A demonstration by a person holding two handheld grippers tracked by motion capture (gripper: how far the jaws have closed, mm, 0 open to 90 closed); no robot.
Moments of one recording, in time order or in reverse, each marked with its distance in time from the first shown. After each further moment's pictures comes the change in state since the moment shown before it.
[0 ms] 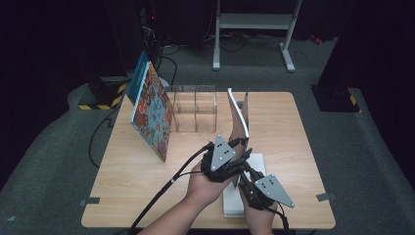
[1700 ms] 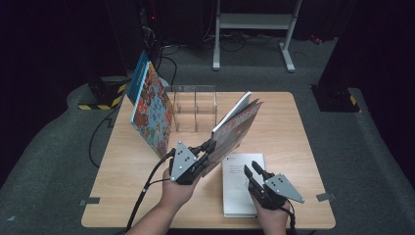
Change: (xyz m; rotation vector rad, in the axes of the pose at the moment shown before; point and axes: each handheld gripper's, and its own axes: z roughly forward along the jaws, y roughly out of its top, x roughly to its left) left arm 0.051 -0.035 -0.054 -0.143 0.104 0.024; right arm -0.038 -0.018 -0.010 0.132 0.000 -0.030
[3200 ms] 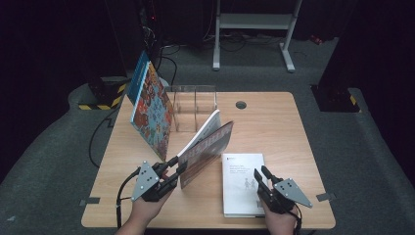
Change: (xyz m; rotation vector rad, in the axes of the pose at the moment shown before) left arm 0.032 -0.050 -0.060 0.012 -0.021 -0.019; right arm -0.017 -0.021 -0.009 0.026 -0.051 0.020
